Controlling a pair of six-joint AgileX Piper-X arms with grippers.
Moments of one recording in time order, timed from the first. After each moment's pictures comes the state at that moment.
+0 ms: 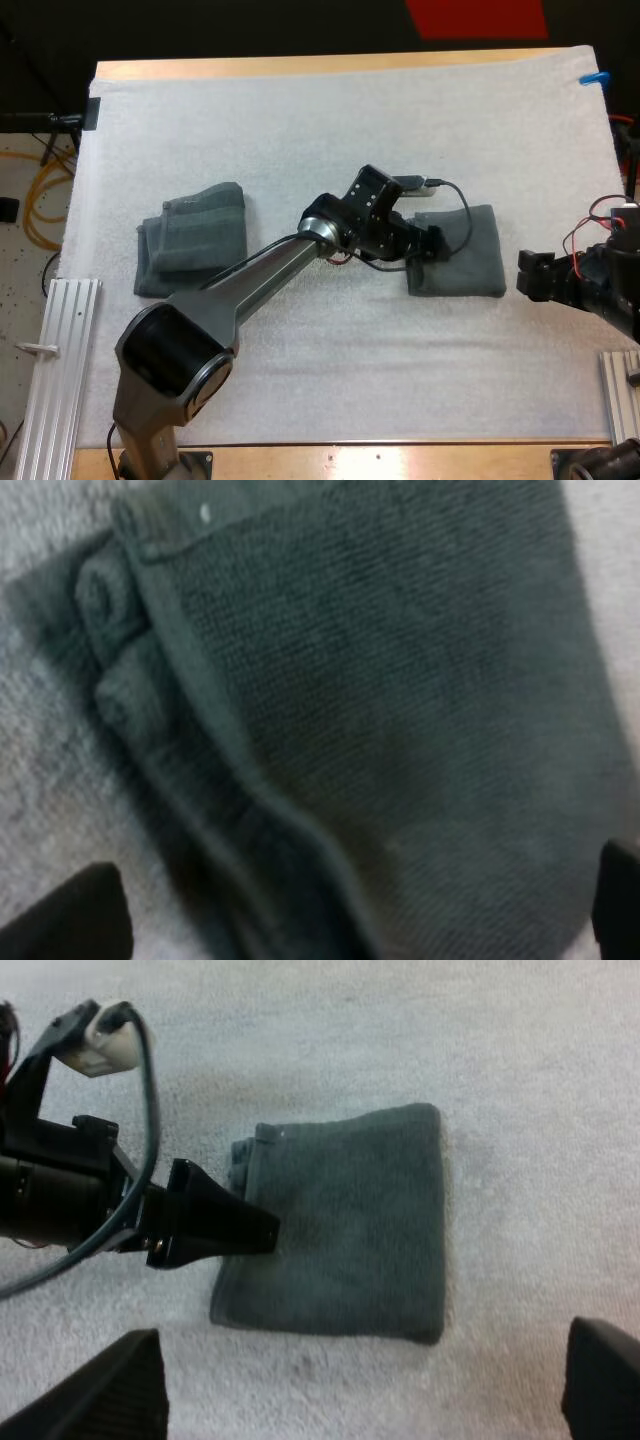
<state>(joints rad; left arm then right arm) -0.67 1.94 -1.32 0.53 0.45 -2.33 0.38 0.82 -1.06 1.16 0.07 -1.55</state>
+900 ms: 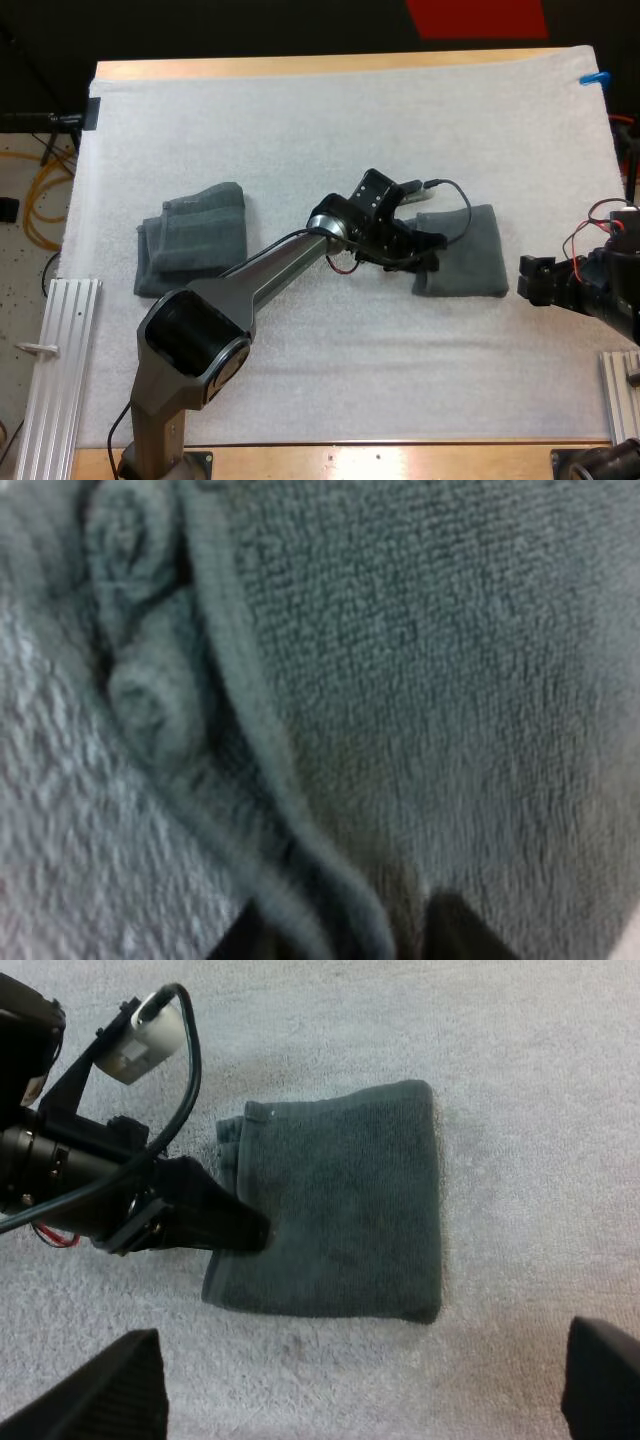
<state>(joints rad) -0.67 2.03 -1.35 0.52 0.61 -2.42 0.38 0.82 -1.06 1.19 0.07 -1.55</state>
